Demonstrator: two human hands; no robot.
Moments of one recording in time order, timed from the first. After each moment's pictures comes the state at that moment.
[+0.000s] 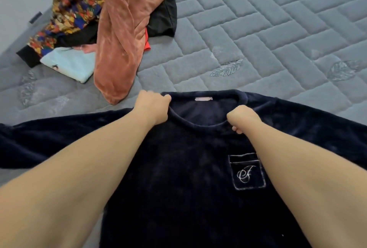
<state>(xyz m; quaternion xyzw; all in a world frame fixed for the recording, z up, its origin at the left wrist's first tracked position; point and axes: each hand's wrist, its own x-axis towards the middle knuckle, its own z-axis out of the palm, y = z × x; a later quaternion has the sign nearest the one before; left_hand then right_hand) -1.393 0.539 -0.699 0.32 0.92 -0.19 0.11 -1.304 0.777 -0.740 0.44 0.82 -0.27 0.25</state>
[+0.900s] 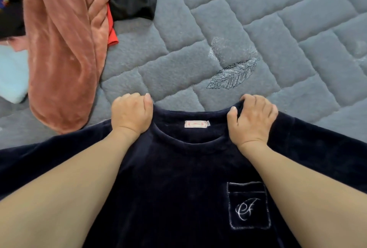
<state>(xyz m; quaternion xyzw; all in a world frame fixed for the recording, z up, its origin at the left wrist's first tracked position) -1.489 0.568 -0.816 0.19 0.98 0.07 -0.04 -1.358 0.825 -0.830 0.28 0.95 -0.07 -0.08</state>
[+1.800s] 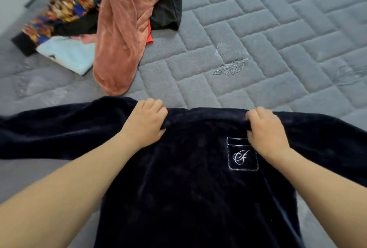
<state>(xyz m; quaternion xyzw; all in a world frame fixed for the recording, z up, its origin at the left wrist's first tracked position) -1.364 0.486 -0.731 0.42 0.91 -0.03 0.02 -1.230 0.805 -0.731 0.08 1.00 -0.02 0.01</state>
